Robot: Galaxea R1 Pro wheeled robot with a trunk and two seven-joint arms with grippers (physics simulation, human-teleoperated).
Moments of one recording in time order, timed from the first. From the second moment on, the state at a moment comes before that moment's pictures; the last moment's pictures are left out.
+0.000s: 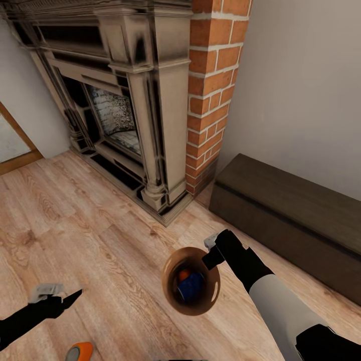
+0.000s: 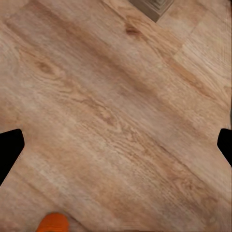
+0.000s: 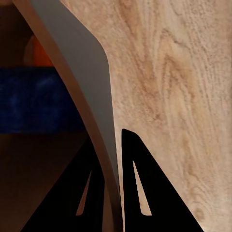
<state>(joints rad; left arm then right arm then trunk) -0.08 0.22 0.50 -1.46 -0.01 0.52 -0.73 -0.84 0.06 0.34 -0.81 0.41 1.02 0.55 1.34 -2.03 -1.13</state>
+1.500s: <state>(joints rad) -0.08 0.22 0.54 -1.20 -0.01 0.30 -0.71 -0.84 0.07 0.34 -0.81 0.41 1.04 0.53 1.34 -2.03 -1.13</state>
